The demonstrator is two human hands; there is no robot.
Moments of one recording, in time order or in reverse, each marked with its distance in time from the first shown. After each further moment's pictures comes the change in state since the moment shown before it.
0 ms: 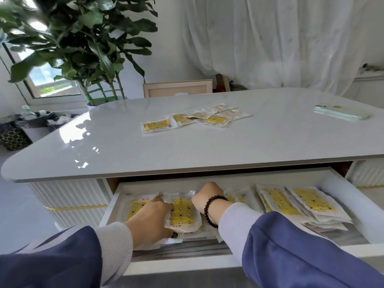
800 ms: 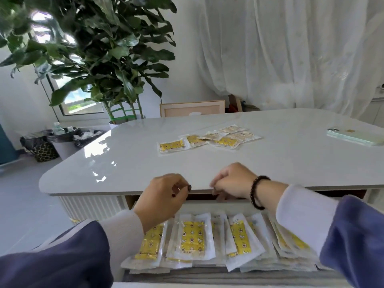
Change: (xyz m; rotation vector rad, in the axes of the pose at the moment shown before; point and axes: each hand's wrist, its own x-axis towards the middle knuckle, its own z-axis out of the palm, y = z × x) left_hand -0.014 0.021 -0.077 -0.369 0.634 0.200; right_hand -0.034 -0.044 -0.114 0.104 -0.187 -0.335
